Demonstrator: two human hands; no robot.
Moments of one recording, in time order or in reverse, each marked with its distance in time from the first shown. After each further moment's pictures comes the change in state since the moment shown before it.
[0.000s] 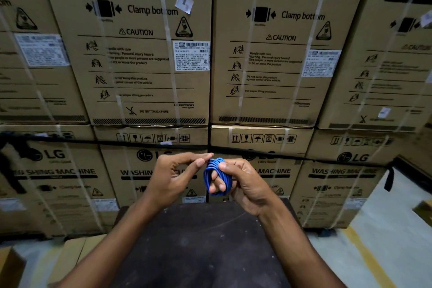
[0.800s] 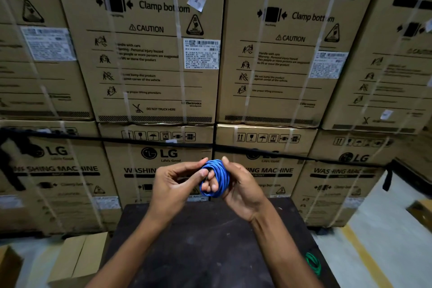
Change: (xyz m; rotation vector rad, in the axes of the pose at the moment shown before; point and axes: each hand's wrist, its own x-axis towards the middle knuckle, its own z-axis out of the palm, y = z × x) left_hand -0.036 -0.006 -0.017 -0.395 0.250 -0.254; right_hand 0.023 0.029 0.050 0.254 0.029 0.028
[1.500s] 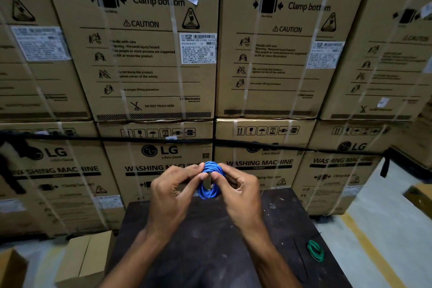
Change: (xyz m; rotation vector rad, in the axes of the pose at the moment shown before) left_hand -0.023 -0.007 -0.022 0.494 0.050 0.307; right_hand -0.020 0.042 0.024 -0.682 0.513 -0.483
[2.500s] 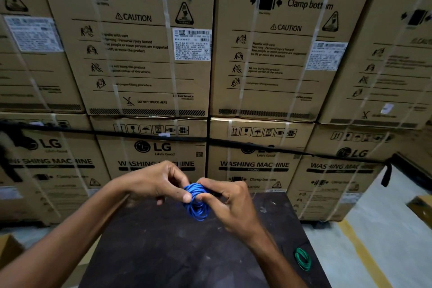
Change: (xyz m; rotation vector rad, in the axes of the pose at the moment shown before) left_hand 0.070 0.009 0.006 -0.175 -1.083 -0.663; right_hand 0.018 0.009 -0.068 -0.362 -0.408 -0.280
